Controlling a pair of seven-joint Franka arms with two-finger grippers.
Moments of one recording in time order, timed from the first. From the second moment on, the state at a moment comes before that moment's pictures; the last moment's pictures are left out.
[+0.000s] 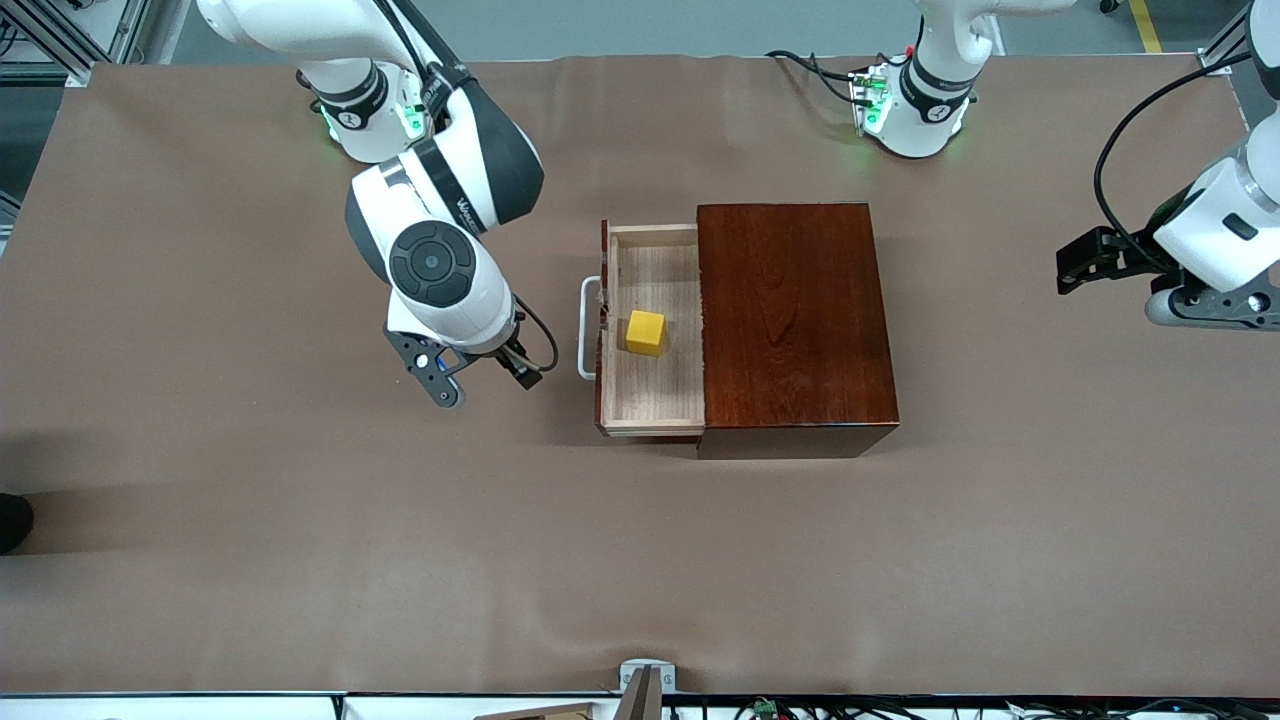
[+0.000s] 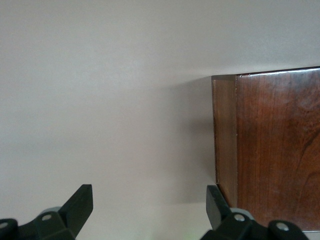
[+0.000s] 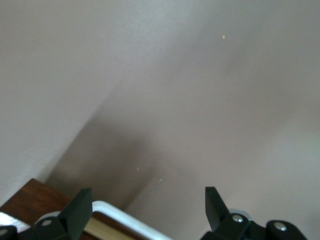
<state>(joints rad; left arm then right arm) -0.09 0.10 -0.02 -1.46 0.04 1.51 -0.01 0.58 0.48 -0.05 -1.42 0.08 1.75 1.46</state>
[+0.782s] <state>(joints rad) -0.09 0.10 -0.01 -1.46 0.04 1.51 -0.01 0.74 0.55 -0.05 -1.41 0.11 1.95 1.80</state>
